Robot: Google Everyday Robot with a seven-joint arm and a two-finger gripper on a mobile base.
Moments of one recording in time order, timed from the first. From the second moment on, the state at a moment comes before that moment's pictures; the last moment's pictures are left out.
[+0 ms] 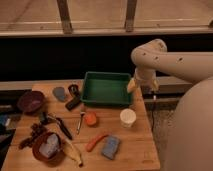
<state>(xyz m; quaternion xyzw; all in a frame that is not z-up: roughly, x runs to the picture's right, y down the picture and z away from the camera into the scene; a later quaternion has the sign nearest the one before) 0.195 0.005 0.742 -0.15 0.22 0.66 0.71</state>
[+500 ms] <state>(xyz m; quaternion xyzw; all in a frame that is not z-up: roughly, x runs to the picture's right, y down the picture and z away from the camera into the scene) 0.177 0.012 0.746 -0.17 0.20 0.65 0.71</state>
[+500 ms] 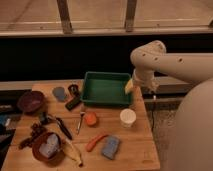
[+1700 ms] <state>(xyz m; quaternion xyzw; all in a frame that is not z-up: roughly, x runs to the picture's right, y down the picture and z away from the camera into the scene) -0.036 0.042 0.751 -0.28 0.11 0.53 0.79</state>
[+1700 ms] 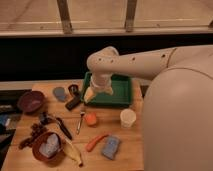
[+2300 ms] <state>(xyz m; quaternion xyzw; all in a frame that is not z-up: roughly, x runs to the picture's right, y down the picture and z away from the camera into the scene) -0.082 0.063 0.732 -0.30 0.07 0.46 0.83</state>
